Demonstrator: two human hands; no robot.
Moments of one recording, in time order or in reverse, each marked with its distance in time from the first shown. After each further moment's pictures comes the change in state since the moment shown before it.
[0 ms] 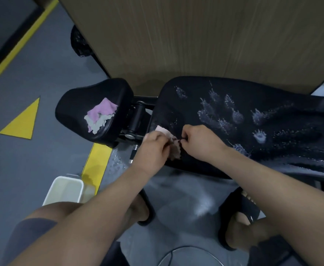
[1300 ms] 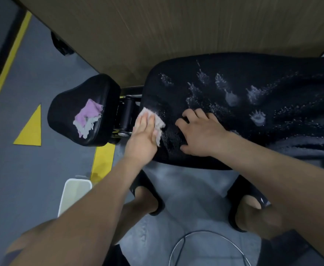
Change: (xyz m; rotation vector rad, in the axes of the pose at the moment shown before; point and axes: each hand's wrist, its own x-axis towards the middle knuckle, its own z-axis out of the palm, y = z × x) left_hand 0.037 0.000 0.009 0.177 -0.218 -0.162; right_hand -0.004 0.030 -0.014 -0.324 -0.224 -0.064
